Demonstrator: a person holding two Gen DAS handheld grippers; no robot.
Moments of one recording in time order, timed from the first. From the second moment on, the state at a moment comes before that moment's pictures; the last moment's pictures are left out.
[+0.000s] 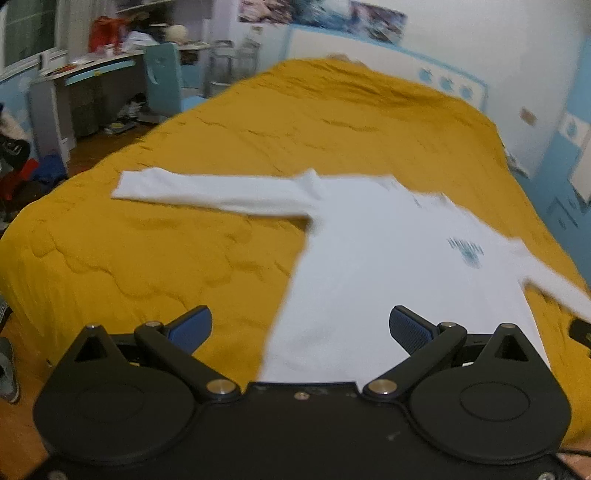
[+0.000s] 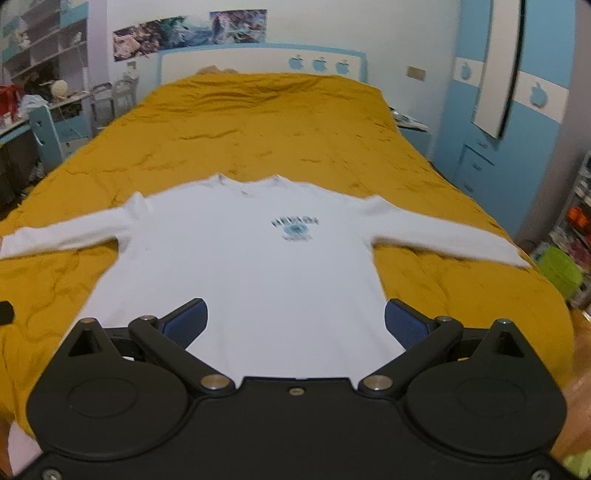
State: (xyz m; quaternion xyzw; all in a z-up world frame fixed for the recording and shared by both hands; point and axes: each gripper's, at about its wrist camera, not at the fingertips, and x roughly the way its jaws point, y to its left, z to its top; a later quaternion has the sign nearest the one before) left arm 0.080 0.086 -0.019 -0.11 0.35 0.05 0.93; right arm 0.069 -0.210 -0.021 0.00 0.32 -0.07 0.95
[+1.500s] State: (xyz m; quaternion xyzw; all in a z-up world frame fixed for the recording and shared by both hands) left arm 0.334 0.430 -0.191 -0.44 0.24 0.24 0.84; right arm 0.328 -0.170 -0.162 0.04 0.35 -0.01 0.93
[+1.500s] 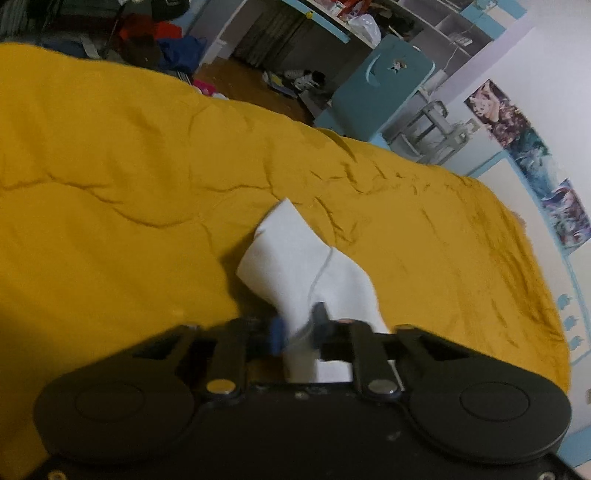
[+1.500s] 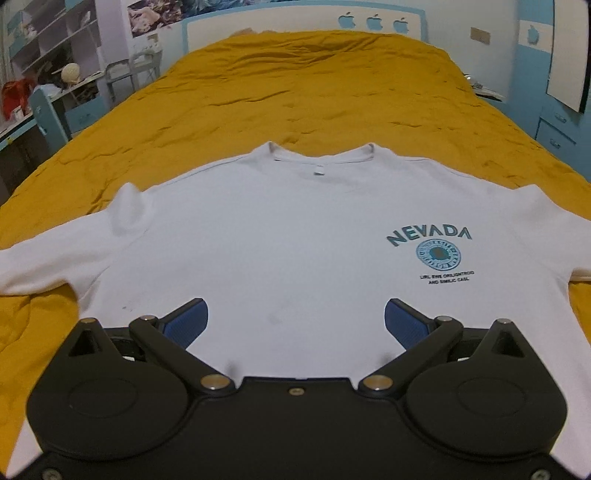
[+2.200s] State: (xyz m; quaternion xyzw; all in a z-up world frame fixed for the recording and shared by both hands) left arm 0.349 0.216 -0.004 -0.33 0.14 0.01 0.93; right arm 0.283 -0.240 -0.152 0.10 0.36 -0.01 0.93
